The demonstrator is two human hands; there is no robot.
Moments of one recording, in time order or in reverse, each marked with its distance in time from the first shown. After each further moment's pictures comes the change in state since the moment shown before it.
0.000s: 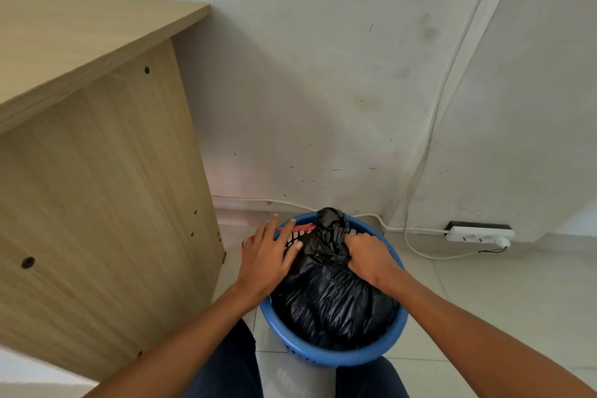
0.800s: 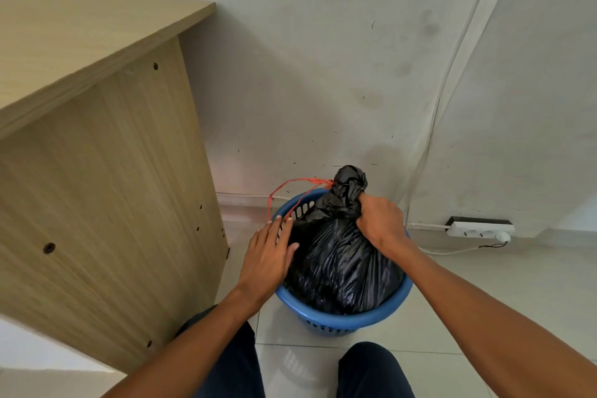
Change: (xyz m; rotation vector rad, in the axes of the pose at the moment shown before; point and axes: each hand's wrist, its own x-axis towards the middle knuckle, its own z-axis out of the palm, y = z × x) left_hand -0.016 -0.007 0.007 0.093 0.154 0.104; right_hand 0.012 0.000 -0.048 0.062 0.285 0.187
